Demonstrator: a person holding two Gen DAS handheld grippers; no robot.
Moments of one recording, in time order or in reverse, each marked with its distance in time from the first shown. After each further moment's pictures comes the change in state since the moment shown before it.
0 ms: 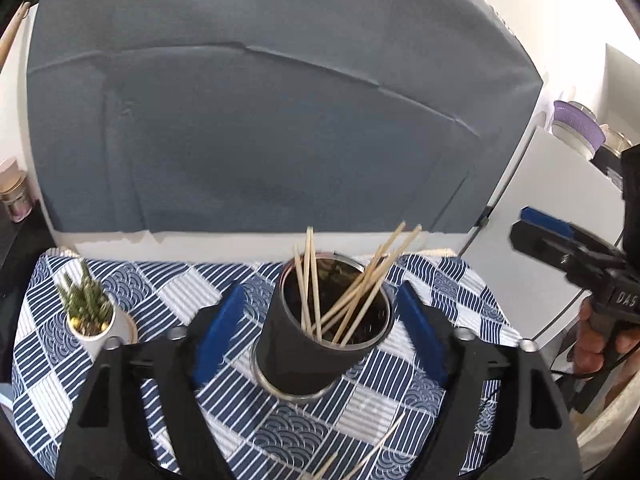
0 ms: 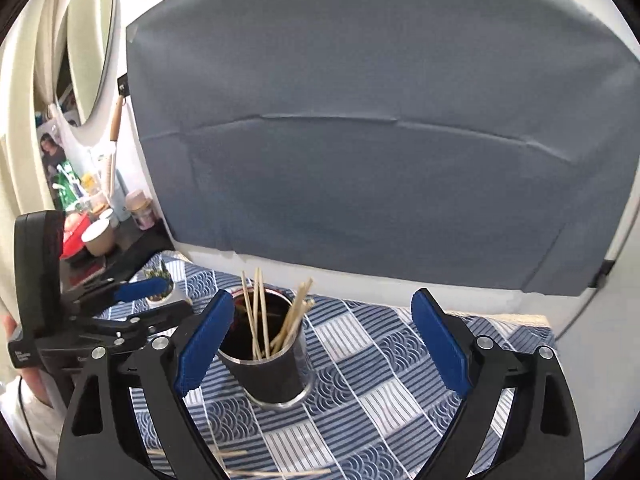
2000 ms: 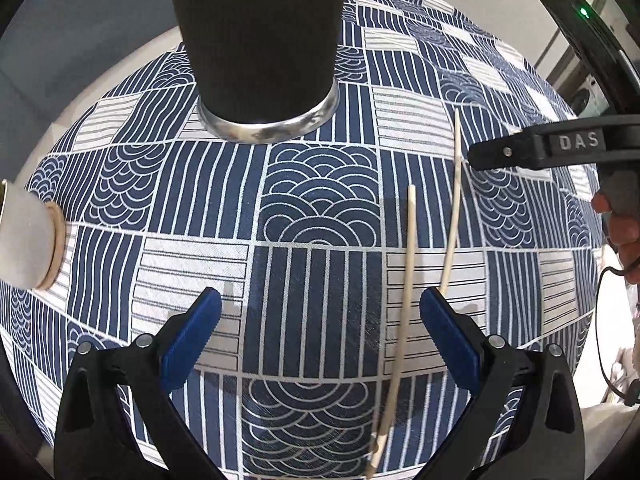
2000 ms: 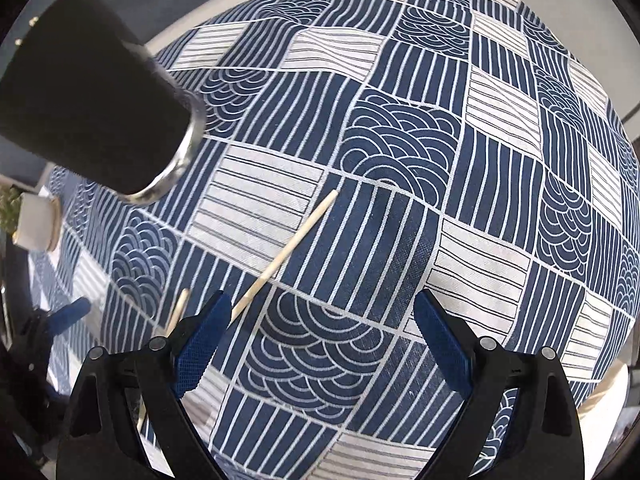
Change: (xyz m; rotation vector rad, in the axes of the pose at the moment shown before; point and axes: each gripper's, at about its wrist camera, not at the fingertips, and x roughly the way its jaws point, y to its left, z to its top) left arm 0.079 0.034 -0.164 0.513 0.640 -0.114; right arm 0.096 0.013 -0.230 0.656 0.673 -0.326
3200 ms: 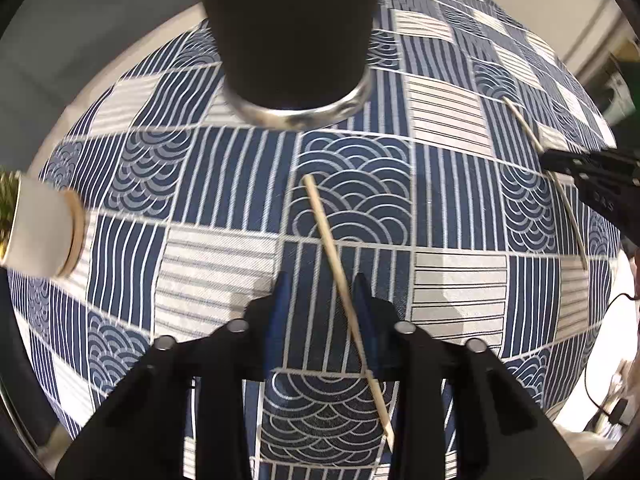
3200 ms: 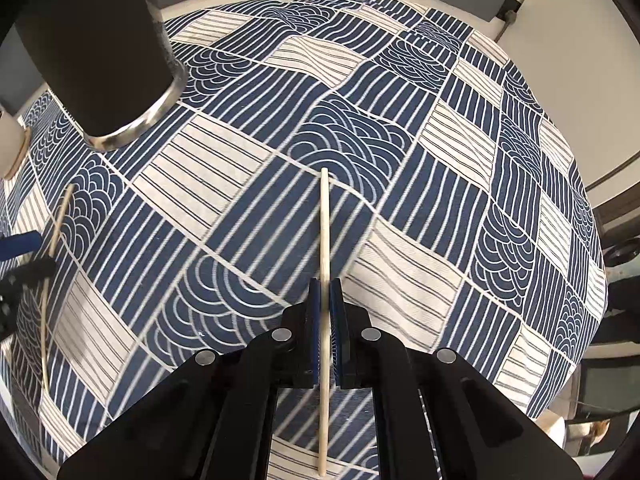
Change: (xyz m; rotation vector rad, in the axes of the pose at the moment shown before) left arm 0.003 0.011 0.013 -0.076 0.106 0.080; right arm -0.004 -0.040 -0.033 -0.228 -0.101 -0.185
